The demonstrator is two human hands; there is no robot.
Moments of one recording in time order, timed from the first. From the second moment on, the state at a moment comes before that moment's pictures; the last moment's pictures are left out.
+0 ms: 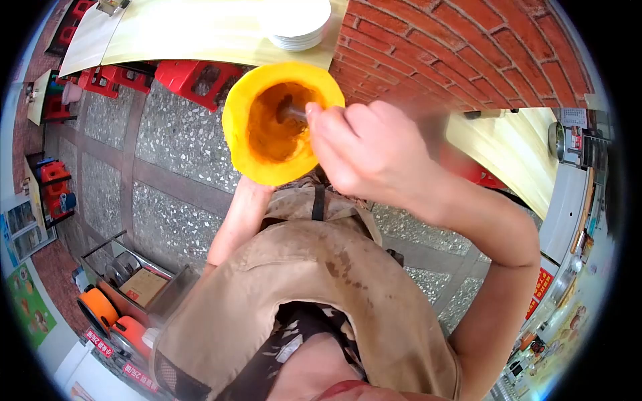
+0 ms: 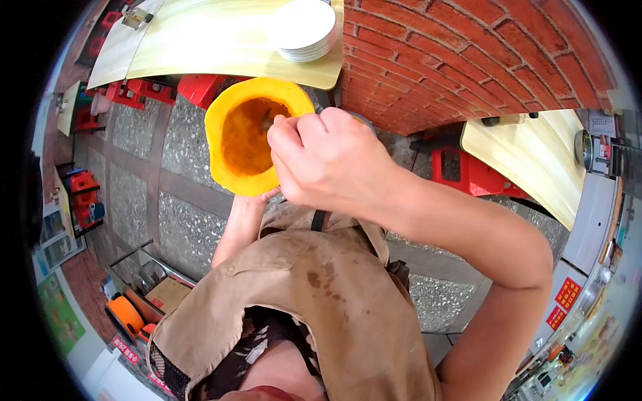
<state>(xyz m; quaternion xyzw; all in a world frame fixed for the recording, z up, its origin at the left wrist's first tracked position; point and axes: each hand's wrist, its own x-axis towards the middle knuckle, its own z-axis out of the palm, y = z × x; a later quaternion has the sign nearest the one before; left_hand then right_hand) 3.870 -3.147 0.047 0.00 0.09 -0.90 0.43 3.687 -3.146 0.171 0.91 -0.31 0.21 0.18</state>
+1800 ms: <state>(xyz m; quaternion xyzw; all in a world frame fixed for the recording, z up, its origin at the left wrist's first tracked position) 3.852 -3.240 0.082 0.41 -0.29 -0.75 0.44 3.634 -3.168 0.092 0.80 -0.47 0.35 0.11</state>
